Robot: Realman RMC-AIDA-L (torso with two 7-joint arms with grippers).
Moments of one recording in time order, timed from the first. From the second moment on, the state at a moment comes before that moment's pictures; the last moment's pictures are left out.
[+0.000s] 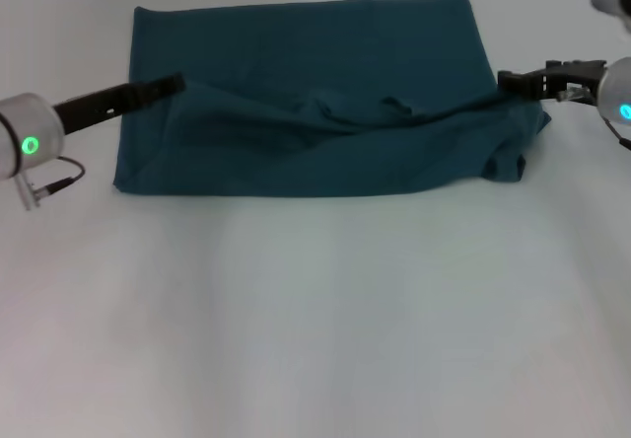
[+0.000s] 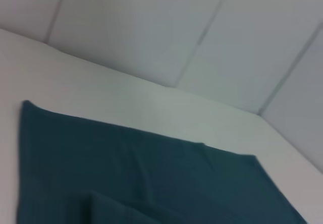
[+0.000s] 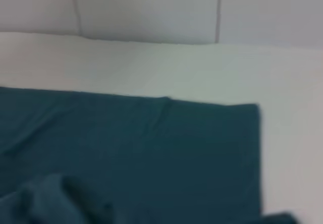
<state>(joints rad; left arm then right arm) -0.78 -2.06 -2.37 -0.55 -1.30 0.75 -1.94 0.76 2.01 -0.90 -0.61 -2.19 -0.49 2.05</state>
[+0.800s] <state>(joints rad) -0.70 -2.06 -2.37 -0.60 -1.29 0.87 -1.99 0.73 2.00 -0.88 -0.86 -2.79 -0.95 2.57</state>
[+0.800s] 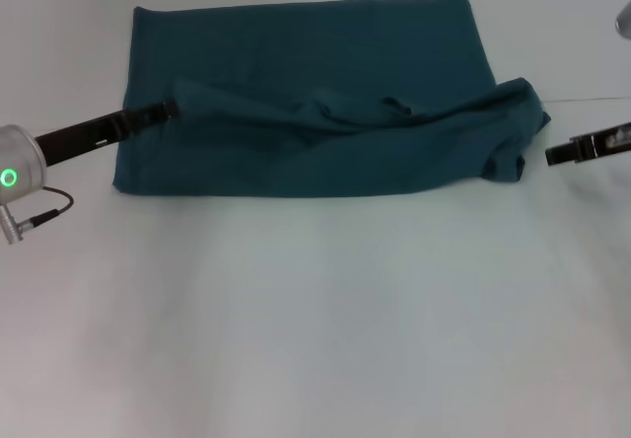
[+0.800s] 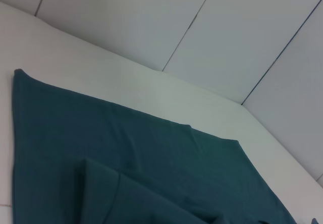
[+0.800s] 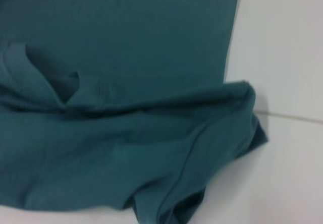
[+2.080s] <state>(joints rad) -0.70 -2.07 -2.36 -0.59 -1.29 0.86 -1.98 0.84 2.03 -0.89 -0.59 -2.78 -0.72 2.53</state>
